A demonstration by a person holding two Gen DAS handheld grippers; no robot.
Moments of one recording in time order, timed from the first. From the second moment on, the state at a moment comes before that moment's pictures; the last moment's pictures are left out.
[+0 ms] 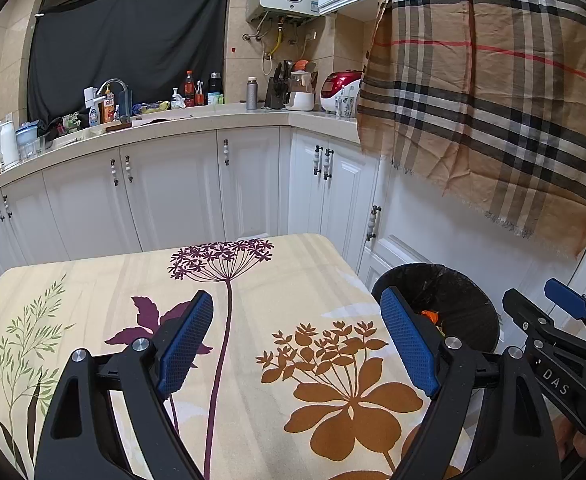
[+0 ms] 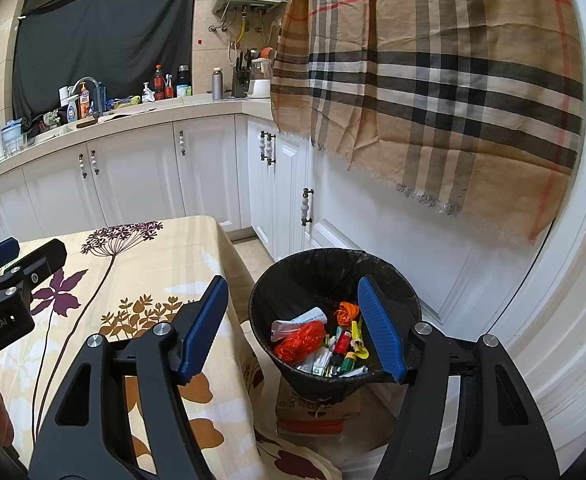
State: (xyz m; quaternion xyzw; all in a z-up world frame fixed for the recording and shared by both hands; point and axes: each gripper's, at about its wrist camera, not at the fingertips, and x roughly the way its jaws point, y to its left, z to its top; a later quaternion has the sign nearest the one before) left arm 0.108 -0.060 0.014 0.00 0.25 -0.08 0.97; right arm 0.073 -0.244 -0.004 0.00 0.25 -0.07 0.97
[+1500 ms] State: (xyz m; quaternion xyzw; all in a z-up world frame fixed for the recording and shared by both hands) left arm 0.113 -0.047 0.006 0.02 0.26 -0.06 0.96; right arm 0.075 -0.225 -0.010 0.00 0.25 -0.05 0.97
